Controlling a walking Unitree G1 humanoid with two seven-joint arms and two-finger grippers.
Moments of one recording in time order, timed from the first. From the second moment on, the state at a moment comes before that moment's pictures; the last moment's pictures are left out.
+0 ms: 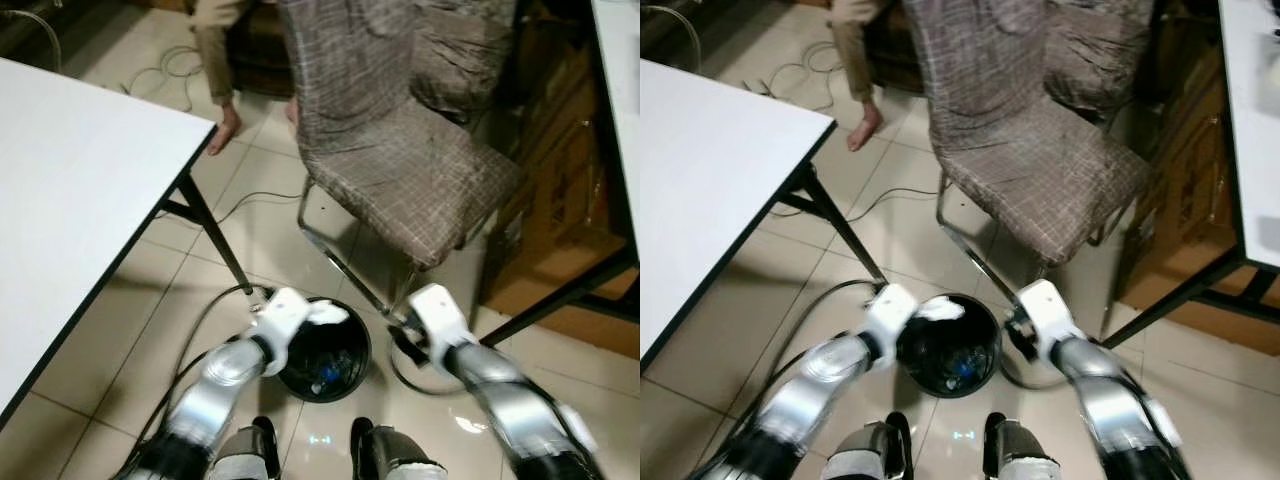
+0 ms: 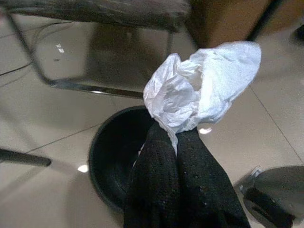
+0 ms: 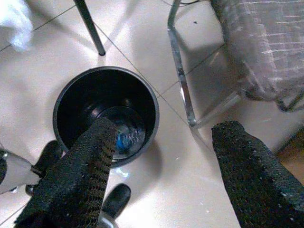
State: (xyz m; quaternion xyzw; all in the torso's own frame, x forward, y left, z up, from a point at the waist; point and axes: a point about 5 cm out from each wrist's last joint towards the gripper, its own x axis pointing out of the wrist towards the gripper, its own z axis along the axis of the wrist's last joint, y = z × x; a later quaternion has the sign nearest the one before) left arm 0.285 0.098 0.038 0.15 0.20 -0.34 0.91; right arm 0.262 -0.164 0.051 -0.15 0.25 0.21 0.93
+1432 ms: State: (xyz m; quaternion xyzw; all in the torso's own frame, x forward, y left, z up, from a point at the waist) left arm 0.306 0.089 0.019 0.14 0.21 -0.32 0.91; right arm 0.208 -0.145 0.092 -0.10 0.29 0.34 0.89
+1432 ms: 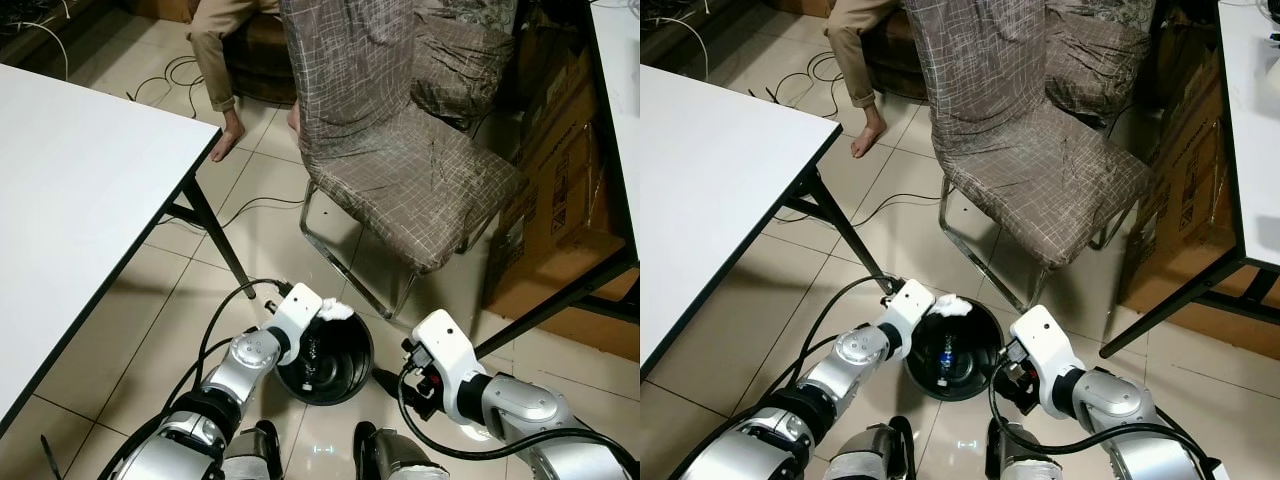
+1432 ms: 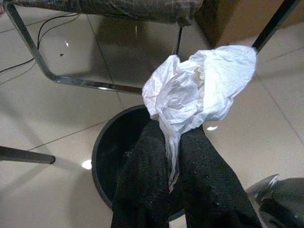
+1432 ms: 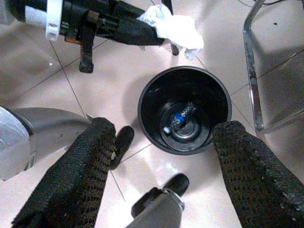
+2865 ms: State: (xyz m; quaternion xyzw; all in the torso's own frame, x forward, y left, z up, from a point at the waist) left arm 0.251 0.152 0.138 0.03 -0.01 -0.19 0.98; right arm 0.223 -0.129 0.145 -0.01 0.11 0.20 0.97
